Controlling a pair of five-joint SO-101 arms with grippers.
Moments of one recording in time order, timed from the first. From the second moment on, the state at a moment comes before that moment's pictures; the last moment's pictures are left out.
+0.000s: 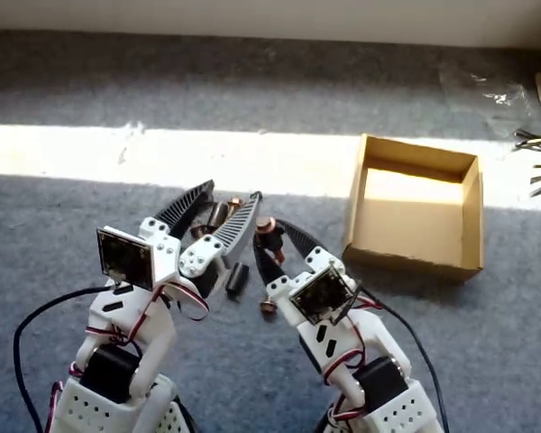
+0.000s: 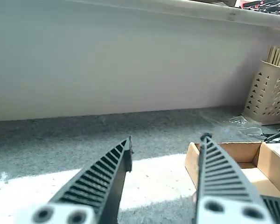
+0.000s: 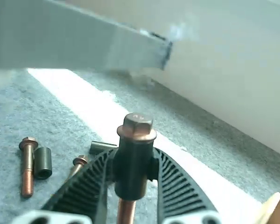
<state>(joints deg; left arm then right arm) 17.6 -95.3 80.3 25.2 12.8 -32.2 -104.1 95.7 22.0 18.9</state>
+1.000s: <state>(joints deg) -2.0 -95.2 86.5 31.5 12.8 -3.3 -59.8 55.9 45.1 16.9</state>
